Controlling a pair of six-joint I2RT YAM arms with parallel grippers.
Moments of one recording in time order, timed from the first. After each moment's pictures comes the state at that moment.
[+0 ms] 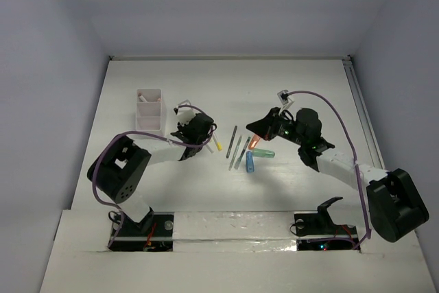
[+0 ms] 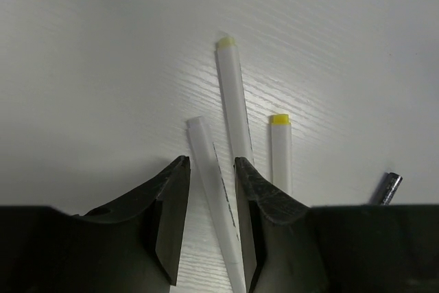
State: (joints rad) left arm -0.67 1.61 0.73 0.08 -0.59 -0.91; right arm 0.45 1.23 0.55 0.55 -0.52 0.63
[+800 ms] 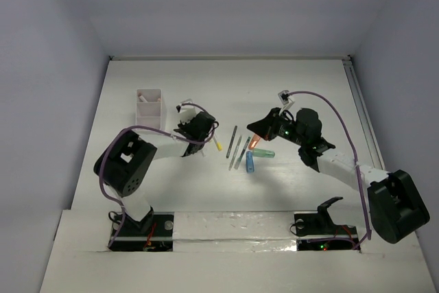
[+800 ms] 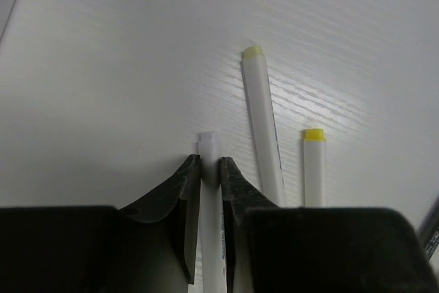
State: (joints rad) left arm -0.65 1.69 0.79 0.05 -0.63 -0.84; right arm 0.45 1.22 0.55 0.52 -0.50 0.62
